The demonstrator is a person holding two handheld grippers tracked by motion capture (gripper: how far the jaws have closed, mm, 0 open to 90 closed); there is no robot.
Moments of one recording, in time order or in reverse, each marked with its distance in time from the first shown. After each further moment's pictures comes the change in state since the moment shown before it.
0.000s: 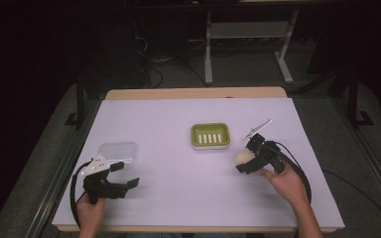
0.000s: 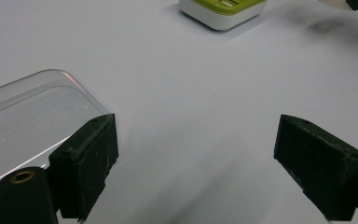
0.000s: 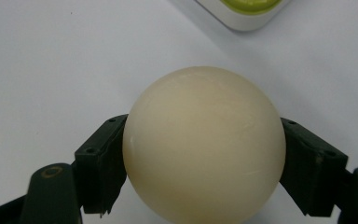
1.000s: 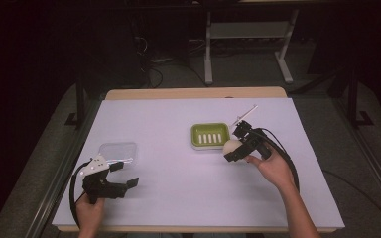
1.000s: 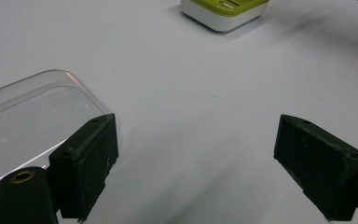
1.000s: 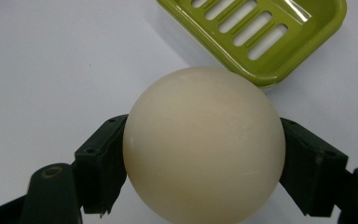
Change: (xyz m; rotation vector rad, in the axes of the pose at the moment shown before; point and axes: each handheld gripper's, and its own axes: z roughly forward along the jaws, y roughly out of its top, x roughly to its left) left arm 0.001 0.000 -0.001 -0.010 0.001 -0.002; right arm -0.001 0.047 0.006 0.001 0.053 -0.026
